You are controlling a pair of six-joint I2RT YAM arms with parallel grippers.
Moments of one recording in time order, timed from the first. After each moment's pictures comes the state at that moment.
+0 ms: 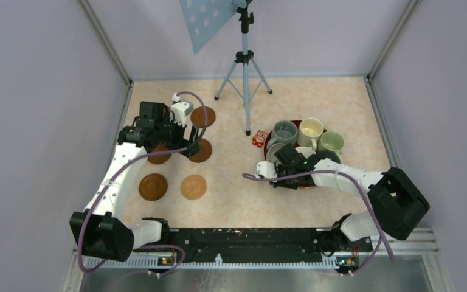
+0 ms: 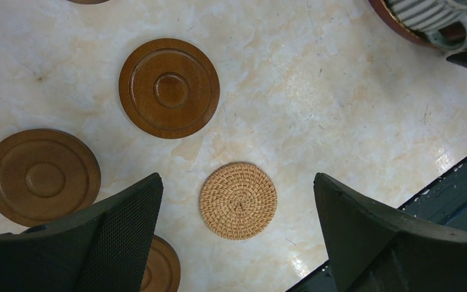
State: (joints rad) left arm -0.14 1.20 1.14 -0.81 0.42 0.20; right arm 0.72 1.39 0.71 -0.48 -0.11 -0.74
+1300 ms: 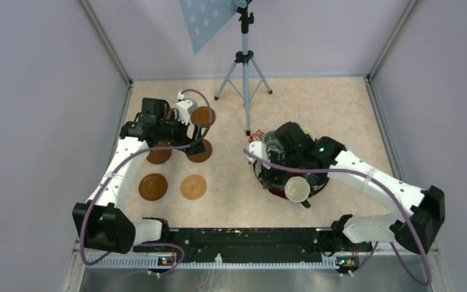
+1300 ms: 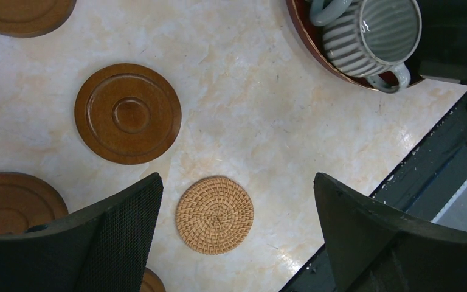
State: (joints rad) left arm -0.13 1.27 1.17 -0.81 0.58 0.23; right arm 0.90 1.26 1.09 -0.81 -0.40 -0.55
